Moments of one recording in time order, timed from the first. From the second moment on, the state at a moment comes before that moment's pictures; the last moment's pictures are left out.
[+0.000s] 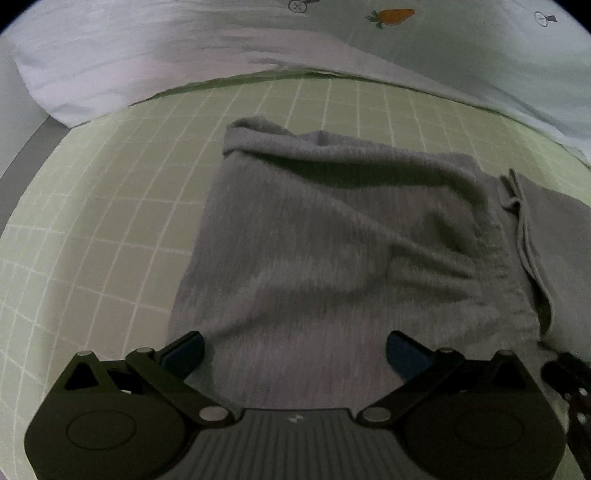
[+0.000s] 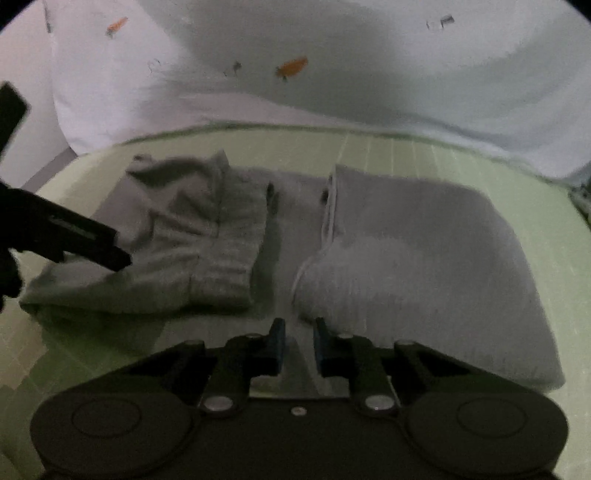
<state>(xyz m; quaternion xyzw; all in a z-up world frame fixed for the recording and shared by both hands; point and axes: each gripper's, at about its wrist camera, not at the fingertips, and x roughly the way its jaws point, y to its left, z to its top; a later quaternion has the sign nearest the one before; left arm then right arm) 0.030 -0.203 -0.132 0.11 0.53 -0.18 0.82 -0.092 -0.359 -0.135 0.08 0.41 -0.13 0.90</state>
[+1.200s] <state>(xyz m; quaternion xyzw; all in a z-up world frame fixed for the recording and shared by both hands) 0.022 -0.195 -0.138 0.13 0.53 -0.18 0.82 -0.057 -0.390 -0.149 -0.01 0.35 -0.23 0.91</state>
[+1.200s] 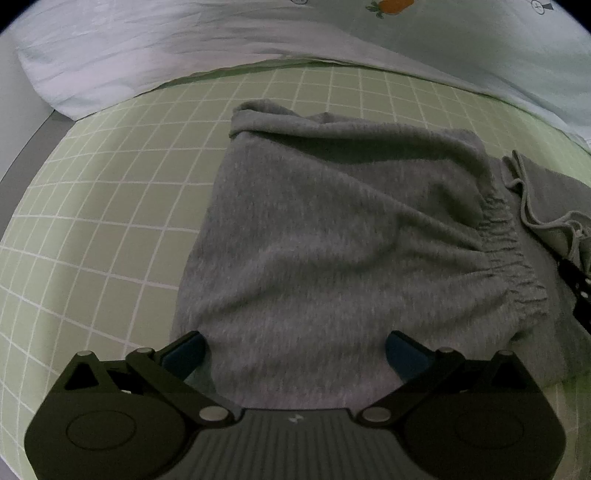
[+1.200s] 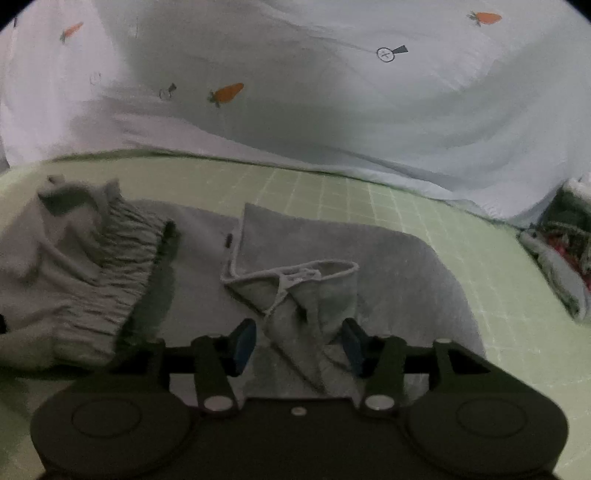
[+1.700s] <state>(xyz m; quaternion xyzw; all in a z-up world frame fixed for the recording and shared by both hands) 0.023 -0.193 -0.137 0.12 0.53 -0.18 0.82 -0.107 -0.389 -0.098 0.11 0.30 -0.13 0.94</state>
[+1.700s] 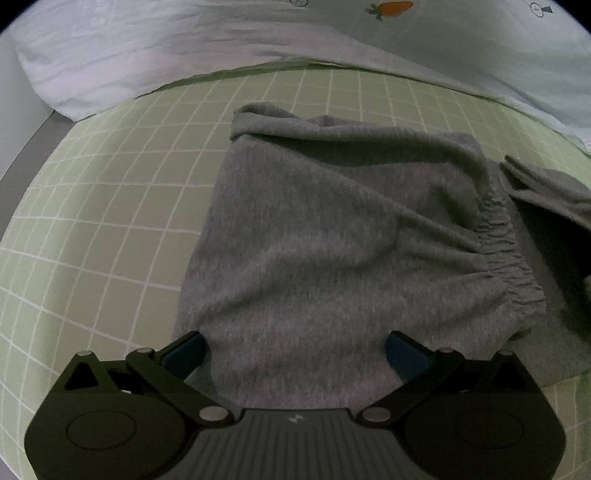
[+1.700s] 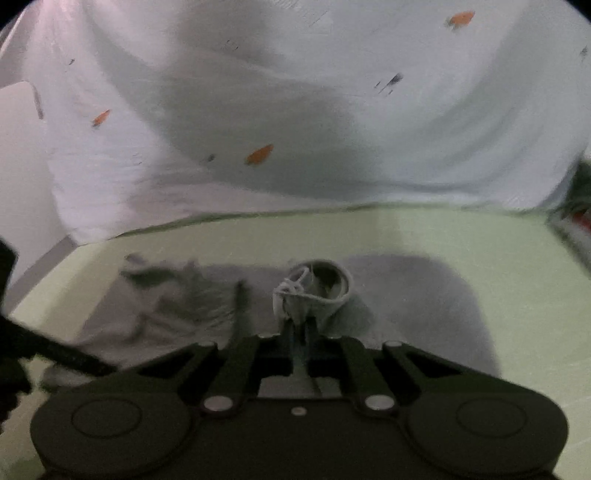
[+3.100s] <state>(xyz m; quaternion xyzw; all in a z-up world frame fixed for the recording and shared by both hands) 0.021 -0.210 -0.147 0.19 0.53 -0.18 0.81 -0.124 -0.479 -0.129 0.19 0.33 -0.31 0.87</state>
